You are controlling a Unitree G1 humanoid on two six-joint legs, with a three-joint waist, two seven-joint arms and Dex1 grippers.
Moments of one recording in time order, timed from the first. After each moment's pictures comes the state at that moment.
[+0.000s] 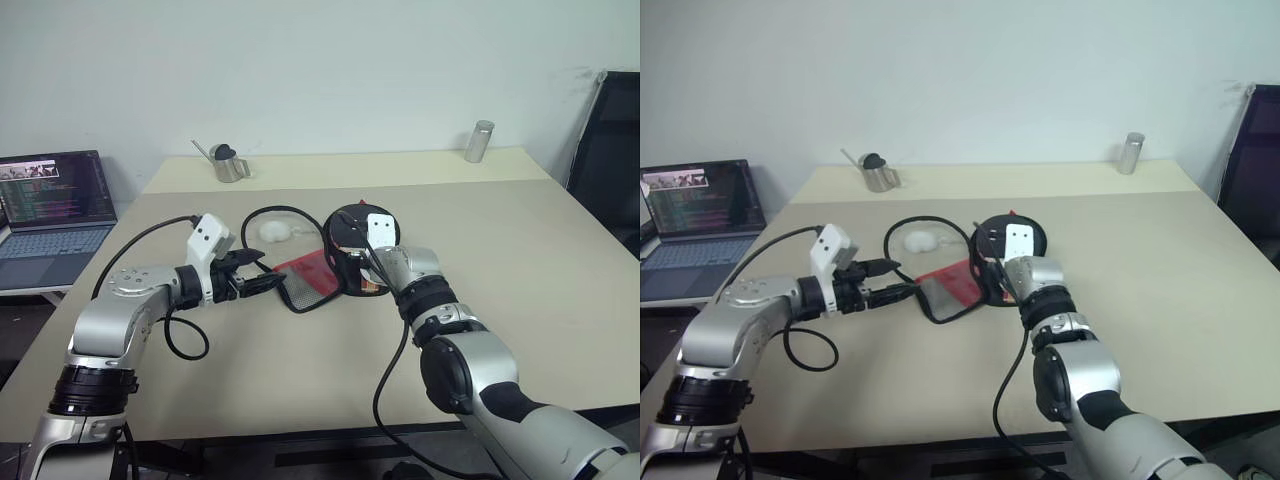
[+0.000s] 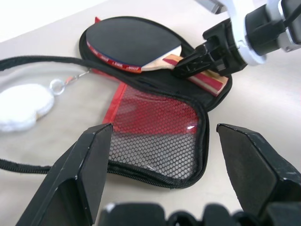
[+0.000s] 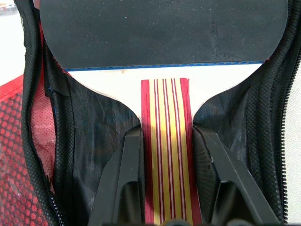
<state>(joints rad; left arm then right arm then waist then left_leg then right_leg) -0.51 0.74 0.09 -0.03 -0.42 0.65 -0.92 -1.22 0.12 -0.30 0.96 0.15 0.75 -0.29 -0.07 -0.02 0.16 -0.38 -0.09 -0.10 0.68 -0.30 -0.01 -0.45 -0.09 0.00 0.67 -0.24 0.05</state>
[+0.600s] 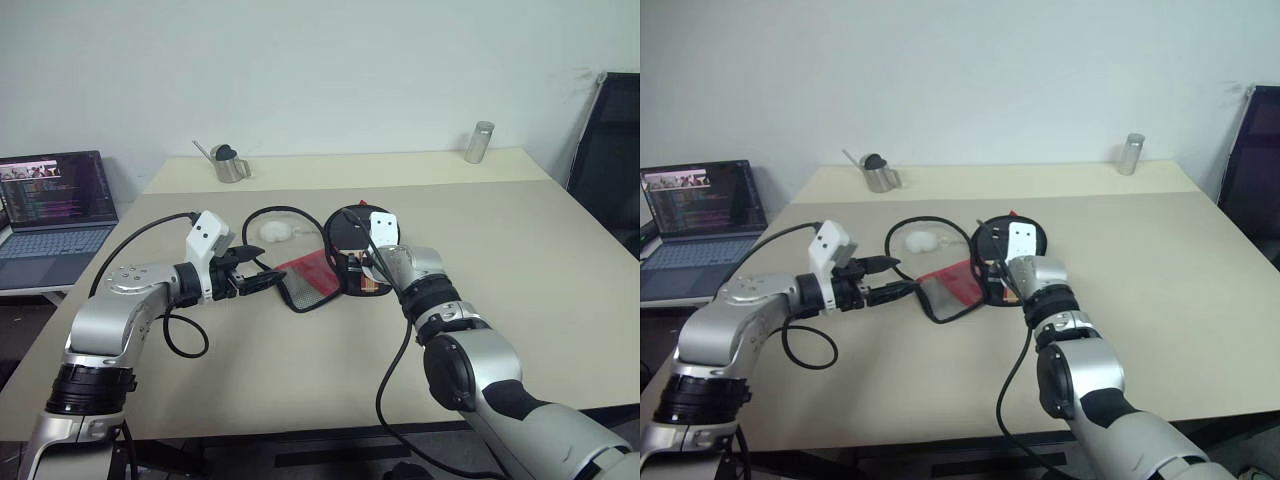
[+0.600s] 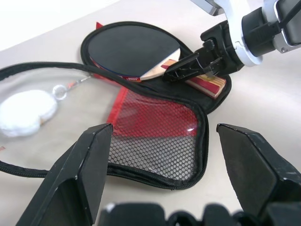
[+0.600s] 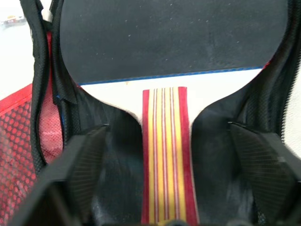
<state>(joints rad) -0.55 0.75 0.09 -0.01 -0.42 0.65 -0.90 -1.23 0.08 -0.29 0.93 0.18 0.79 -0.25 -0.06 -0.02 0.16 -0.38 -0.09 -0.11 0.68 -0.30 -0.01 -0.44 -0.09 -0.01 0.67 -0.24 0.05</state>
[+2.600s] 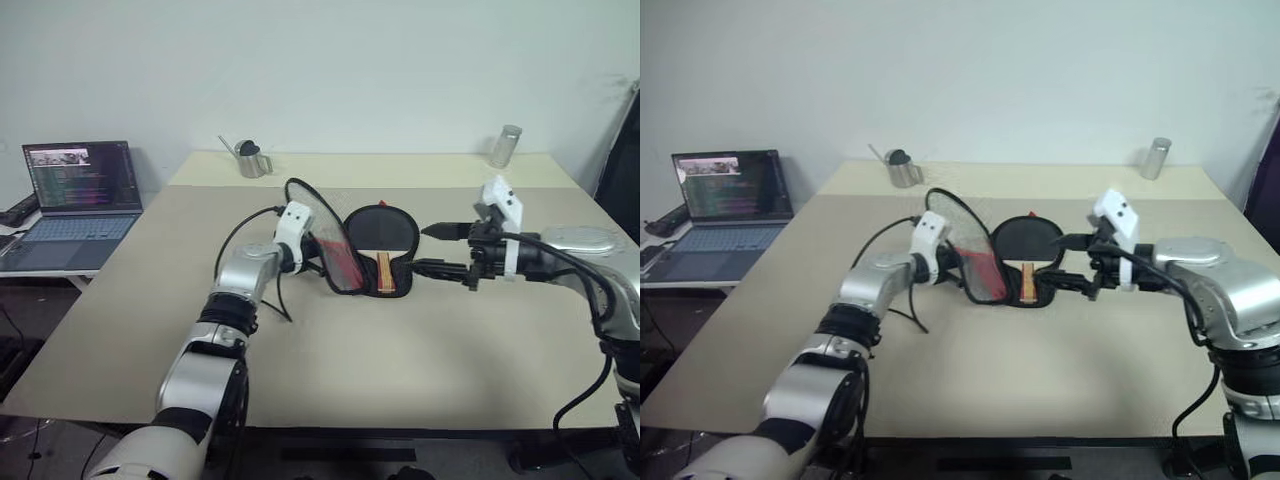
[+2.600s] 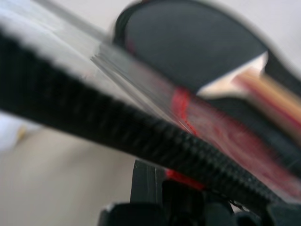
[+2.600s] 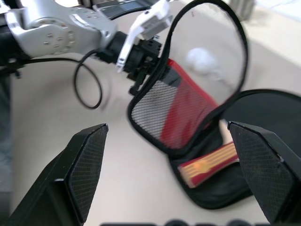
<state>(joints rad) -1.03 0.25 -0.03 0.75 -0.09 0.44 -0.62 -0.72 -0.80 -0.03 -0.25 0.59 0.94 0.91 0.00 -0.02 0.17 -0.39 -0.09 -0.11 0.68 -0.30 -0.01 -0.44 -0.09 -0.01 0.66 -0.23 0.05</state>
